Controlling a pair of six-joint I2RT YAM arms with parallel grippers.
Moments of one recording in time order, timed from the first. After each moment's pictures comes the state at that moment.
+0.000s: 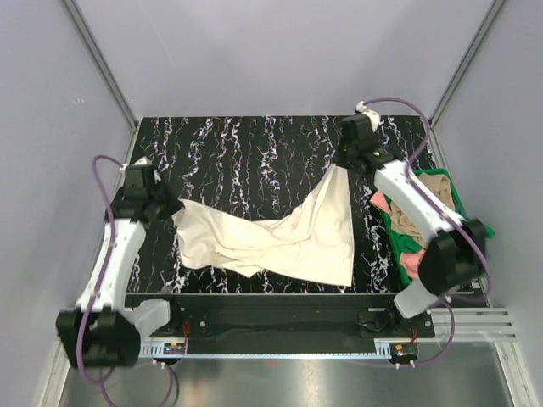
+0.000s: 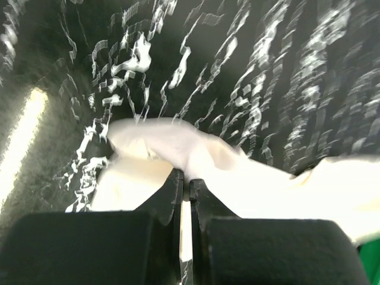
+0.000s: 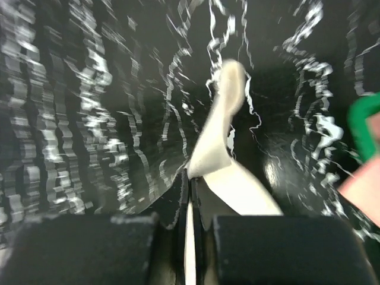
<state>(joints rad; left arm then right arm) 0.03 1.00 0.92 -0.69 0.05 -0.59 0.39 1.51 1.40 -0.52 0.28 0.57</state>
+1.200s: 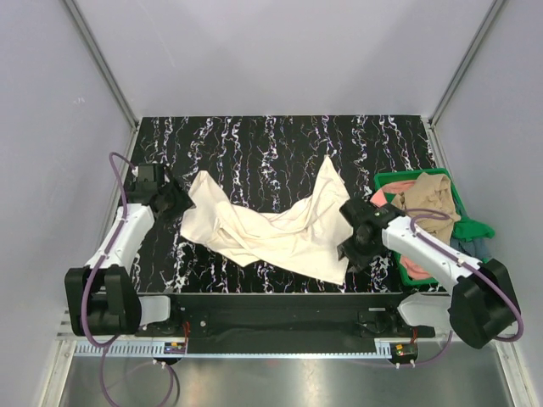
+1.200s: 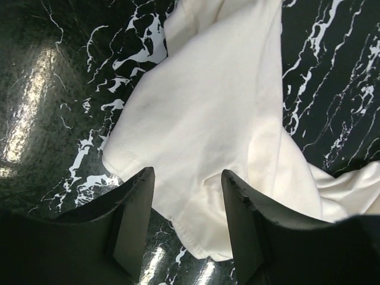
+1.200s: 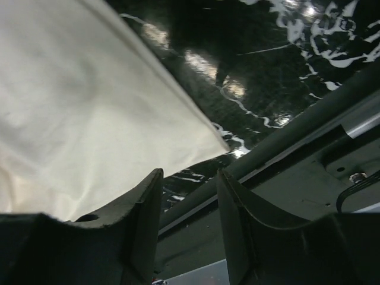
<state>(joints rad) 0.03 1.28 0.89 -0.58 0.07 -0.59 0.54 1.25 0.85 -1.03 0.08 1.46</state>
